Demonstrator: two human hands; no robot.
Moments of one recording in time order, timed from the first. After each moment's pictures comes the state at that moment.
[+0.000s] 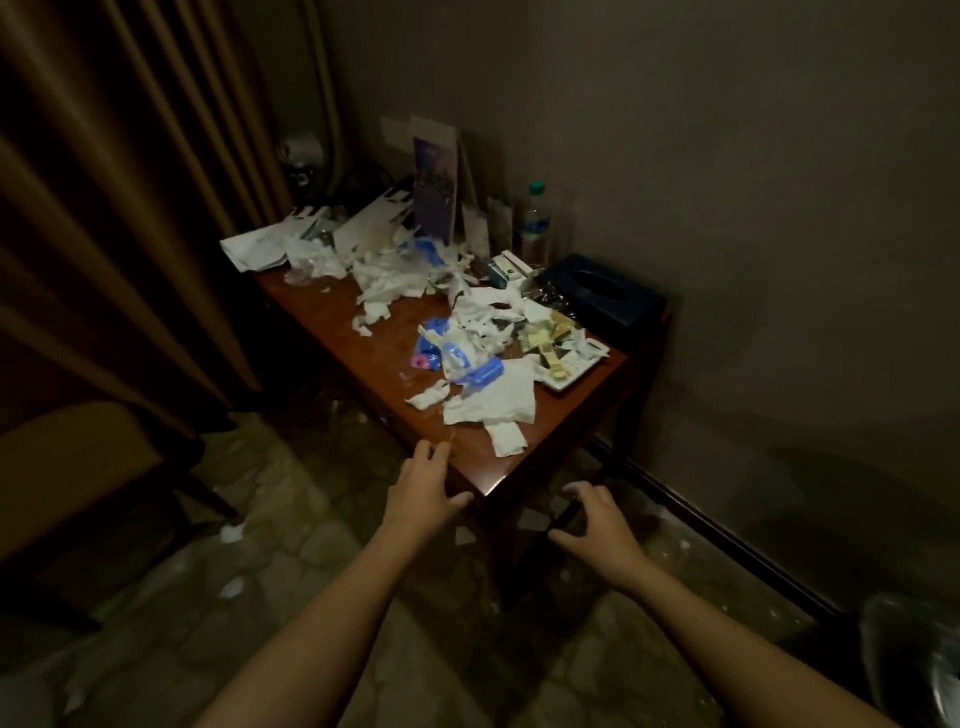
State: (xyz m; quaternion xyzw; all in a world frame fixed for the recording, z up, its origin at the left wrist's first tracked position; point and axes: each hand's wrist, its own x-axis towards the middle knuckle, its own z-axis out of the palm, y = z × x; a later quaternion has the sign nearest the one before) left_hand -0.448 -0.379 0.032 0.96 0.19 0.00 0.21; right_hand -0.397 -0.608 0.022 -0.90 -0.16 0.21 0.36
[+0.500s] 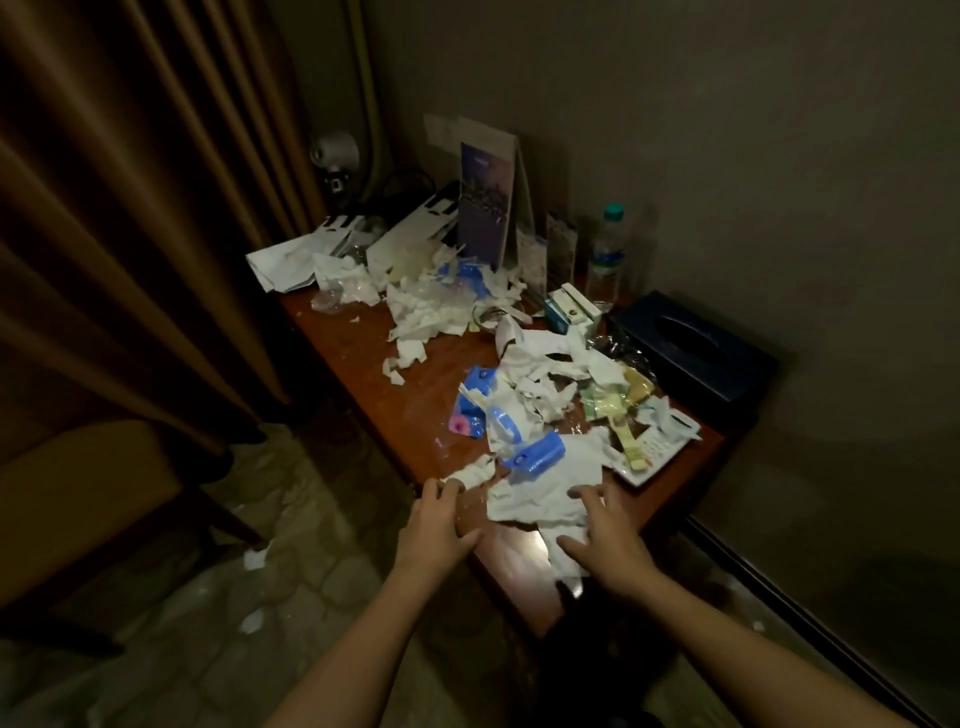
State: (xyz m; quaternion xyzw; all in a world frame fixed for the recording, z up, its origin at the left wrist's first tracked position) left_hand -0.332 -0.276 0.006 0.94 0.25 -0.07 0.22; right_hand -0.238 -0.477 -0.004 -0.91 -0.21 0.20 0.31
